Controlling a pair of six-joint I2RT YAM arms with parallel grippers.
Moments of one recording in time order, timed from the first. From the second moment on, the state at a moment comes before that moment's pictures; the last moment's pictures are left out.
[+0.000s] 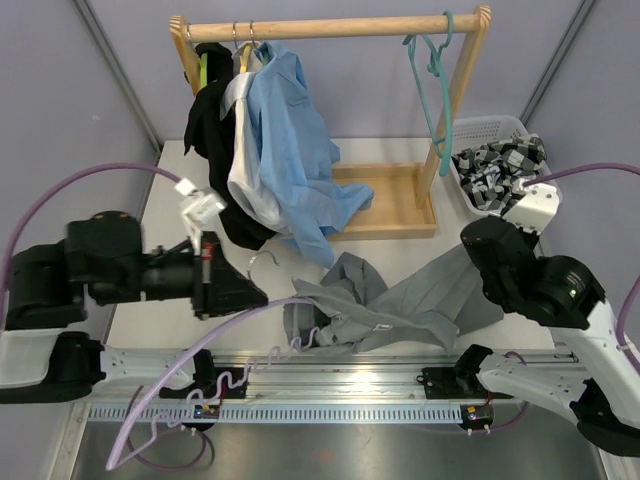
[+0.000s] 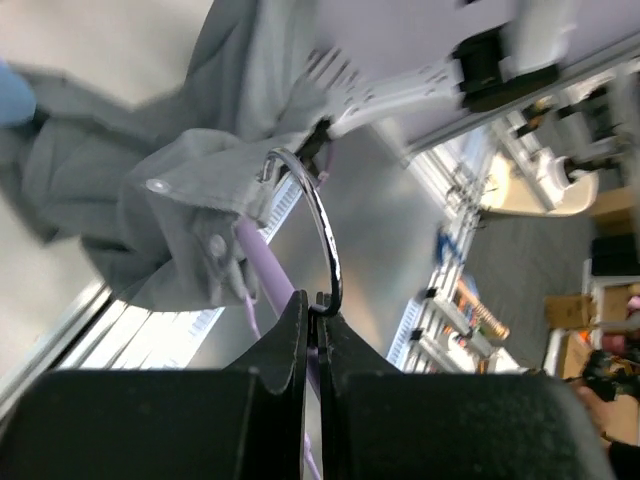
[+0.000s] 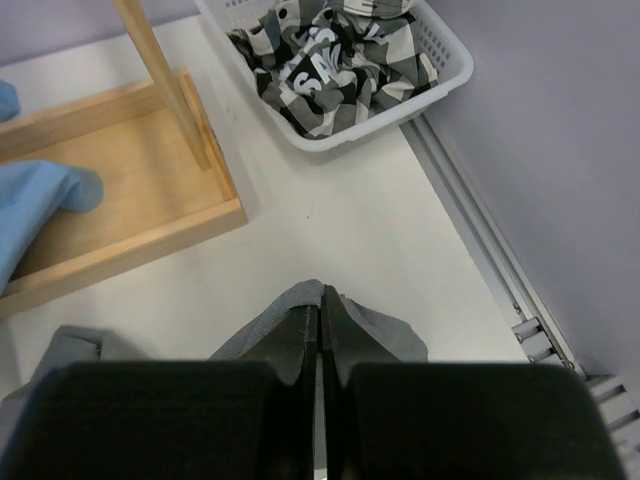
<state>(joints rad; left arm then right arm) -1.25 1.04 1.93 -1.31 0.08 -0.71 0.80 0.88 1.41 -1.28 1.06 0.69</state>
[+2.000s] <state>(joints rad) -1.21 1.66 2.00 -0.67 -0.51 -0.60 0.80 0.89 1.76 -1.29 0.51 0.53</state>
